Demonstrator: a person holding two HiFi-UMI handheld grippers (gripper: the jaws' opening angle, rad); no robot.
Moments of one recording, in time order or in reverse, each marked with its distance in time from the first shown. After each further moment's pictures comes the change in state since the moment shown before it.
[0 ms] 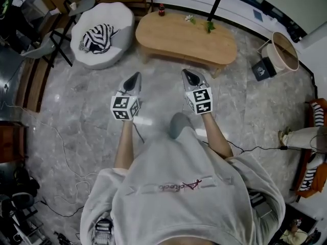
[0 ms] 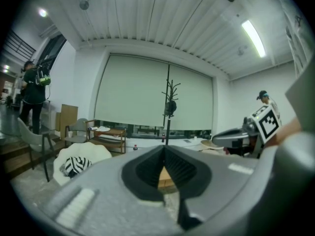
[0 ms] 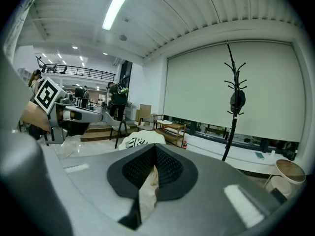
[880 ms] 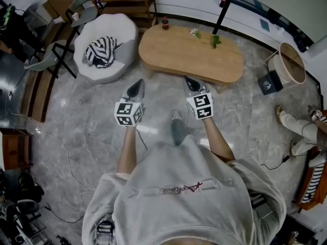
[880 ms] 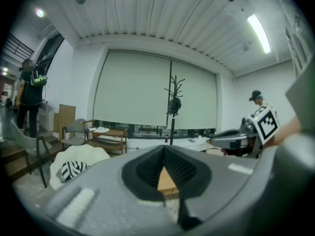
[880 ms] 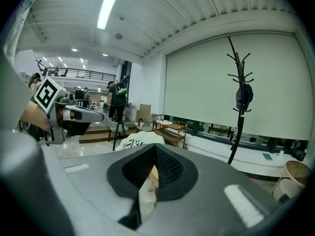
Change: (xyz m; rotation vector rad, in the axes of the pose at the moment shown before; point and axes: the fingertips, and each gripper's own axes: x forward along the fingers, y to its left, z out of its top) left arm 0.123 0.054 0.019 0.007 0.025 0.014; right arm 0.114 -0.080 0.014 0.014 0.000 0.038
